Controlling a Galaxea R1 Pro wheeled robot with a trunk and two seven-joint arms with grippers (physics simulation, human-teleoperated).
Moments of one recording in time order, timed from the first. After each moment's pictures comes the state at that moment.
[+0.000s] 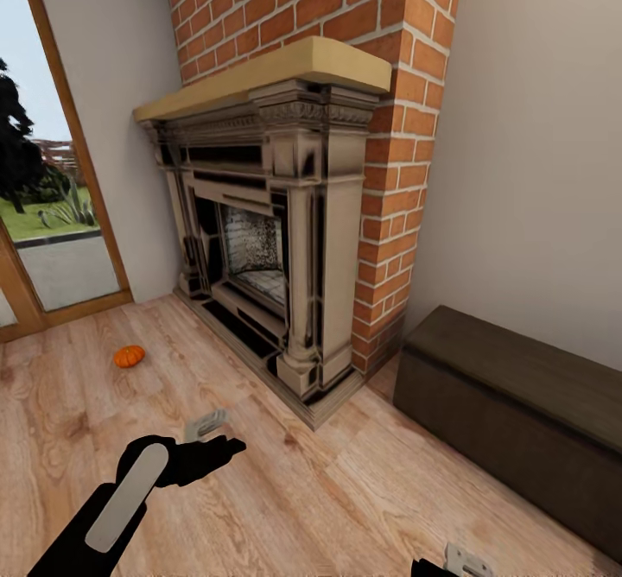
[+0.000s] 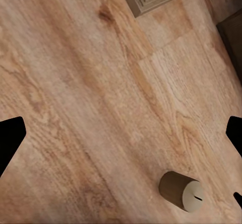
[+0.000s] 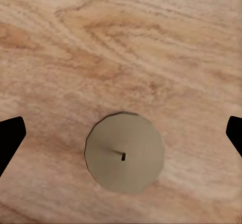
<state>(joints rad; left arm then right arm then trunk) -0.34 0.17 -0.22 -1.33 1.09 0.85 0.51 -0.37 -0.01 0.09 -0.31 -0.51 0.07 -0.22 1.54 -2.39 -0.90</state>
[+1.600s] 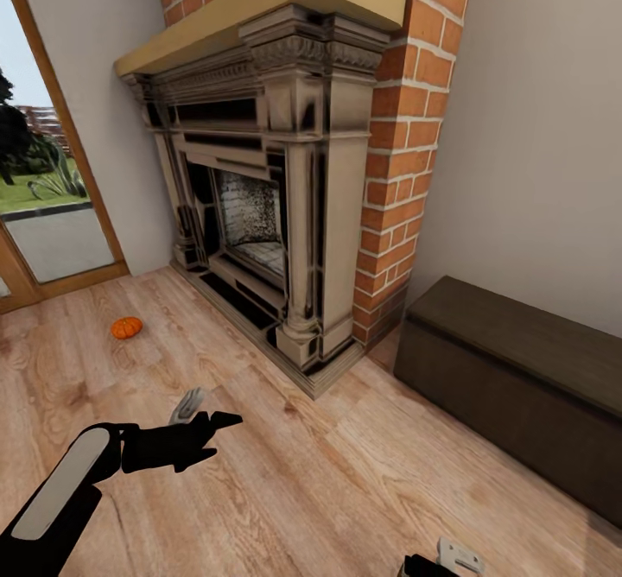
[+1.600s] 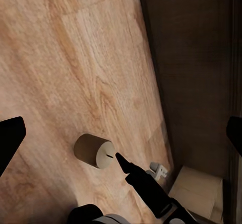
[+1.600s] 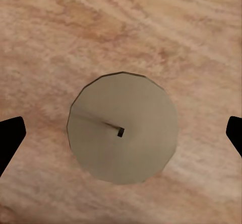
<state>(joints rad) -0.34 0.28 -0.09 -1.42 1.61 1.00 0.47 -0.37 -0.01 0.15 -0.31 -0.51 0.04 -0.17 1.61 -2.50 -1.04</state>
